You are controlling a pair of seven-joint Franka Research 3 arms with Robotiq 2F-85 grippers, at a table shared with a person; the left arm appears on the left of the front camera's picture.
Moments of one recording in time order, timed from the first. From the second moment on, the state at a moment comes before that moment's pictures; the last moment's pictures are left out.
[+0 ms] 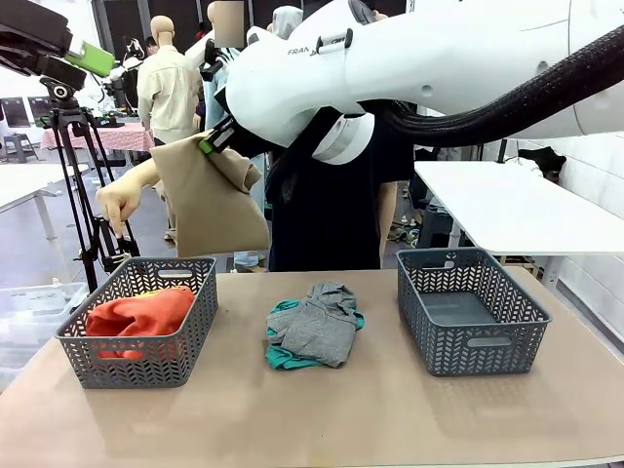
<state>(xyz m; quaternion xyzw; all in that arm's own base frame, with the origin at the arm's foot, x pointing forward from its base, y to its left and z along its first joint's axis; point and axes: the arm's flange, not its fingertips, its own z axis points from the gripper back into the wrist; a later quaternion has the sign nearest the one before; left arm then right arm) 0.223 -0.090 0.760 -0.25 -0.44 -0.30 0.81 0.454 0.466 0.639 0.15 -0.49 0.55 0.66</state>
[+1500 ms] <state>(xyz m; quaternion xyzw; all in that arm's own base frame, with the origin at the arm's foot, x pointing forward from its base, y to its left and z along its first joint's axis) 0.223 -0.090 0.760 -0.25 -0.44 -0.30 0.81 0.548 0.629 0.415 0.32 -0.28 0.64 0.65</state>
